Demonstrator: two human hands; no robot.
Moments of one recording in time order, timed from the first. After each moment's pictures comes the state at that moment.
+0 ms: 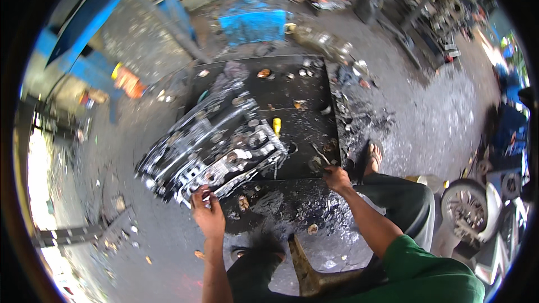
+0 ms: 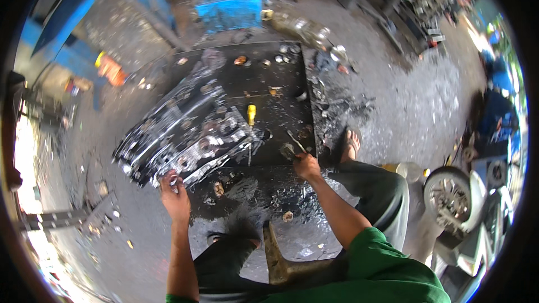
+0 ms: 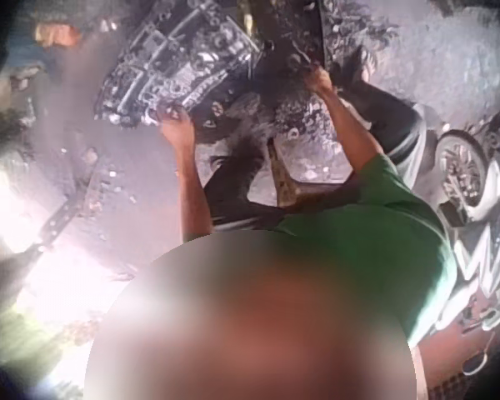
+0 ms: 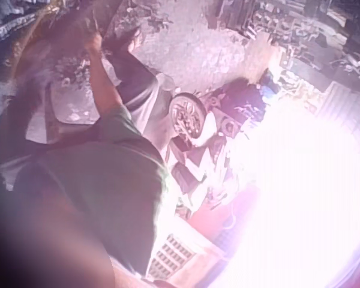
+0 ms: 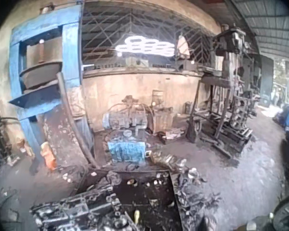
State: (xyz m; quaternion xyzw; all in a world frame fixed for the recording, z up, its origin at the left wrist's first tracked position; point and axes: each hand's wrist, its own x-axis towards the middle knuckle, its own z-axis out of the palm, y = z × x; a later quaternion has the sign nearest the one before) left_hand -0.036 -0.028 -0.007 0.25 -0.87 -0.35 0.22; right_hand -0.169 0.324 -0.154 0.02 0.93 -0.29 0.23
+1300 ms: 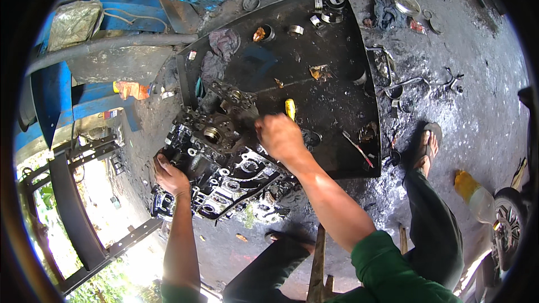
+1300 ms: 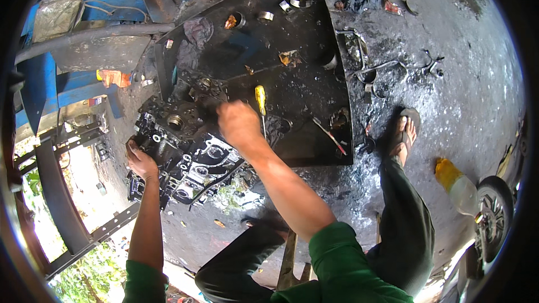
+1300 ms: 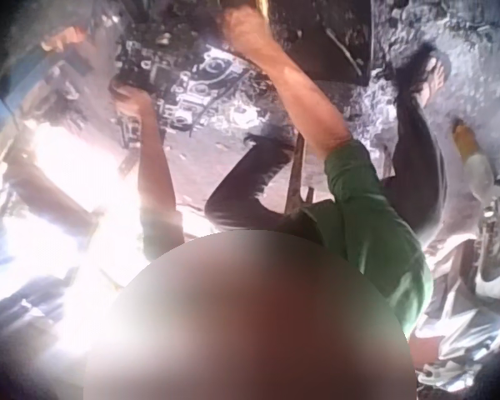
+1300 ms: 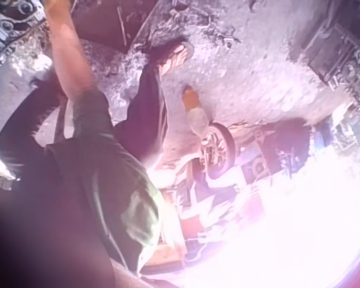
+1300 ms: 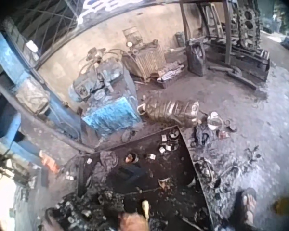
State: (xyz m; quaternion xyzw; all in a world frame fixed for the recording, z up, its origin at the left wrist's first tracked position) left_hand -0.287 -0.103 -0.055 0.28 -0.93 0.00 0.23; right_hand -0.371 0.159 -0.156 -0.10 0.86 -0.45 0.24
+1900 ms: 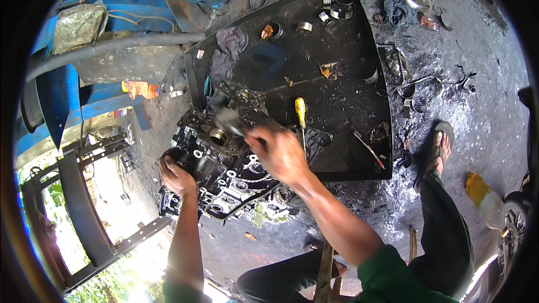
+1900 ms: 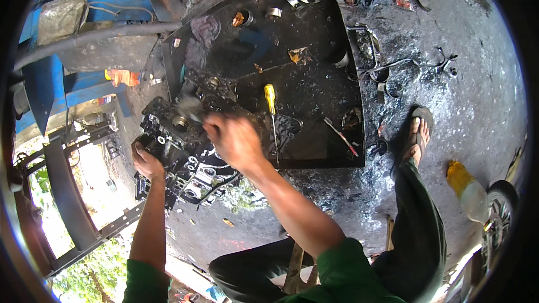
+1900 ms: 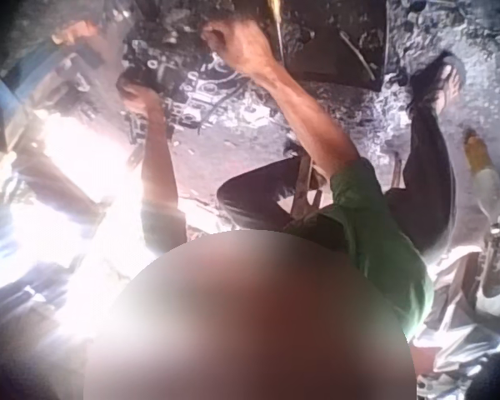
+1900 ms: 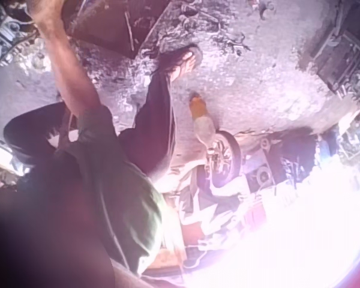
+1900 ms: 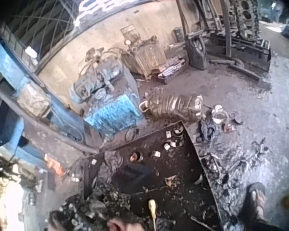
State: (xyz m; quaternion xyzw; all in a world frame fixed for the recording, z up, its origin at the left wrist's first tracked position) left_hand -0.286 -0.110 -0.058 0.25 -0.93 0.01 0.26; right_hand -0.357 0.163 -0.118 -0.07 0.75 -0.65 0.12
